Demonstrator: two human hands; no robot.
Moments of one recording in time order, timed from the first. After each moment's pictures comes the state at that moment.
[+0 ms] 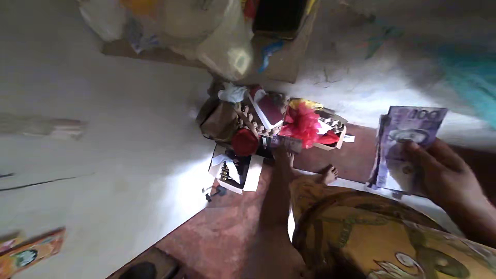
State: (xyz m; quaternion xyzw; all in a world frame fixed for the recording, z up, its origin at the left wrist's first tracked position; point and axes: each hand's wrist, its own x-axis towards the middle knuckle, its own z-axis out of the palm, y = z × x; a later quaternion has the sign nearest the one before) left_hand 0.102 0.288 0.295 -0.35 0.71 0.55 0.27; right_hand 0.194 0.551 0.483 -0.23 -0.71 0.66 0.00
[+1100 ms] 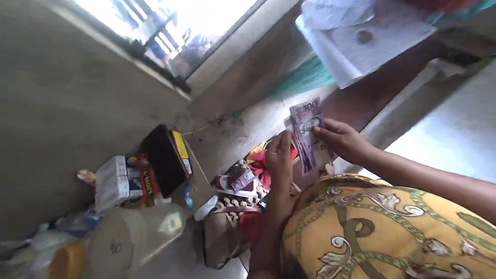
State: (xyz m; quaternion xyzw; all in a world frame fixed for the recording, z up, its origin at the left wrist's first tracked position) left_hand 0.069 0.433 0.514 0.27 0.63 0.66 0.31; right_hand 0.214 0.542 0.515 -0.30 -0.58 0.73 0.22
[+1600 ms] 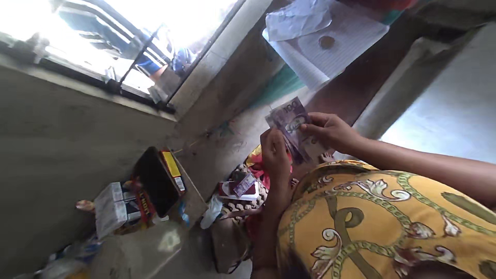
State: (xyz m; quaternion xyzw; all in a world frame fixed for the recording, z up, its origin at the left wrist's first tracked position) left_hand 0.085 0.458 0.520 0.36 0.68 0.60 0.24; right_hand 0.225 0.561 0.529 -0.32 -0.59 0.70 0.26
